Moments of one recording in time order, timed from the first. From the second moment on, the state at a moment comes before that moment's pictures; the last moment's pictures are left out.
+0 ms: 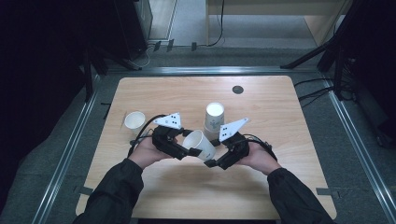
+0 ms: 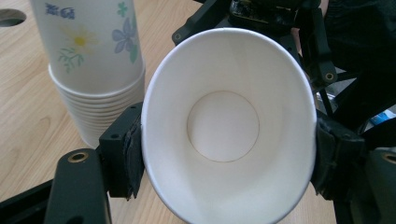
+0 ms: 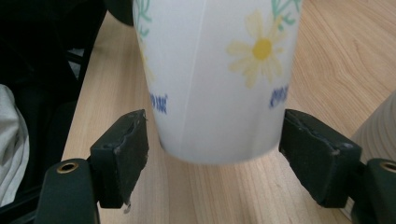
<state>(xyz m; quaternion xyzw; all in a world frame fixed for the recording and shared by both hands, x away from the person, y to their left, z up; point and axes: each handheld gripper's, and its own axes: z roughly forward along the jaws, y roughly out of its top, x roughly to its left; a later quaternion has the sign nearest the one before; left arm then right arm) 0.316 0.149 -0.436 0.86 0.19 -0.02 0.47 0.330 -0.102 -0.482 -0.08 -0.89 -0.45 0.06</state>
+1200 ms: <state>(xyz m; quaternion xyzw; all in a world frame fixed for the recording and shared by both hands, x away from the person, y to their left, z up) 0.320 0.212 -0.432 0.90 0.23 0.04 0.36 0.326 -0.123 -0.484 -0.14 -0.89 -0.44 -0.03</state>
